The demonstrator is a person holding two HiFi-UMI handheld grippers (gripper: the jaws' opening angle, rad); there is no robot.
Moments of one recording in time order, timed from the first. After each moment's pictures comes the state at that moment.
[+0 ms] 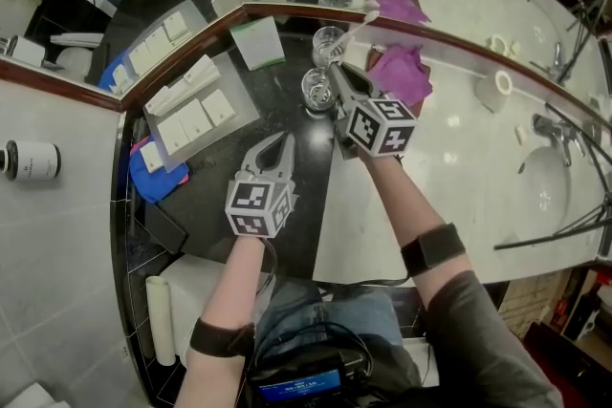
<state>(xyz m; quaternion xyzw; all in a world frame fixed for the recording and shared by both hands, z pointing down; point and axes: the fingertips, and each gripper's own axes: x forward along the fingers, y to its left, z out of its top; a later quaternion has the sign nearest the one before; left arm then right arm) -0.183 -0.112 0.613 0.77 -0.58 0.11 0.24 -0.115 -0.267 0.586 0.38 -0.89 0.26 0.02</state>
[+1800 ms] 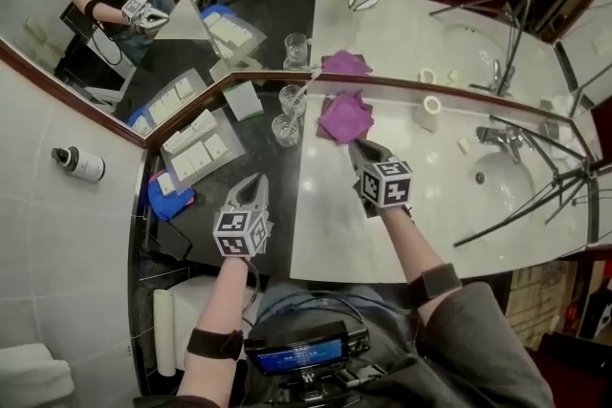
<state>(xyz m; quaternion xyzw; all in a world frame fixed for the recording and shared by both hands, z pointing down) -0.152 -0.049 0.512 0.76 -0.60 0.12 0.22 0.059 -0.164 0.526 0.42 -0.86 0.24 0.15</state>
